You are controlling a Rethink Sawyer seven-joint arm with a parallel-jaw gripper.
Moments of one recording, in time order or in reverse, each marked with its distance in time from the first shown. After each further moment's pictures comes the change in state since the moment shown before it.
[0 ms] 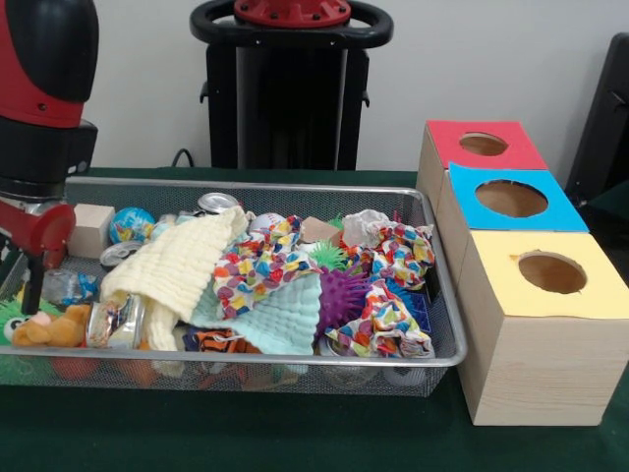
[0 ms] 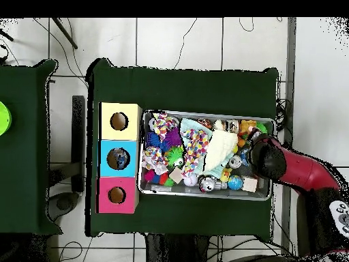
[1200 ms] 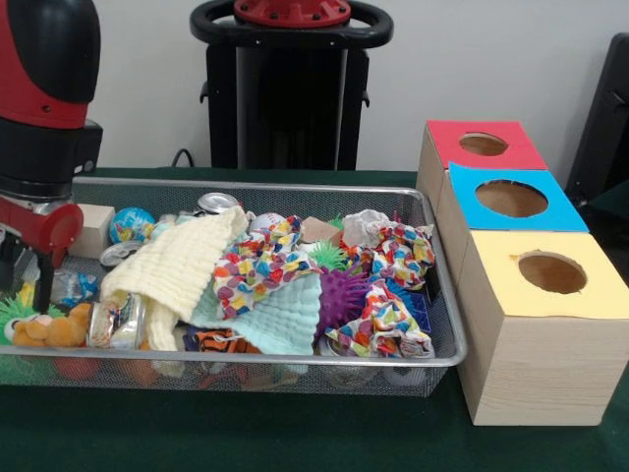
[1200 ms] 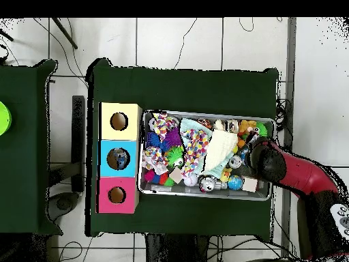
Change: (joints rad) arm -0.024 -0.013 0.023 0.039 -0.001 0.000 0.000
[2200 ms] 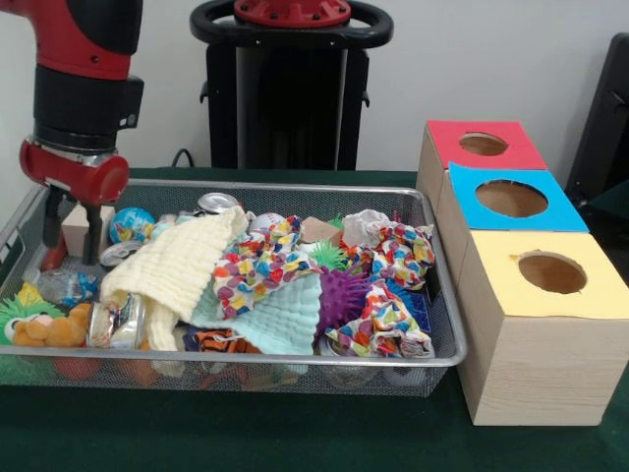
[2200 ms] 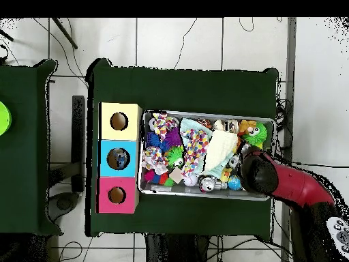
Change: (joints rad) arm 0.027 -0.114 -0.006 0.159 0.001 -0.001 0.000
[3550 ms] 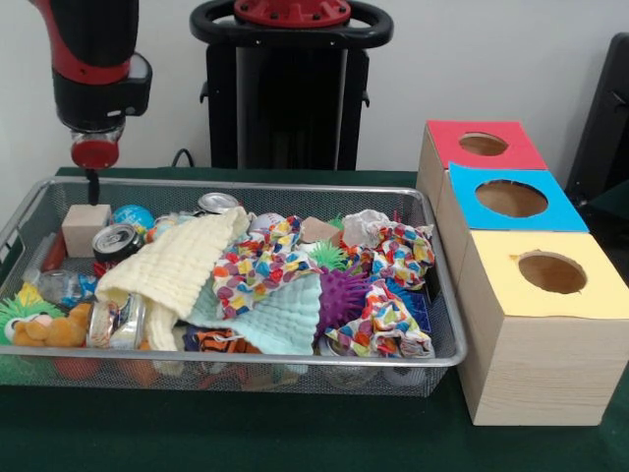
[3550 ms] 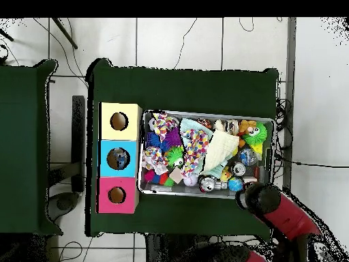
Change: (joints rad) arm 0.181 0.150 -0.435 0.109 0.439 0.124 0.328
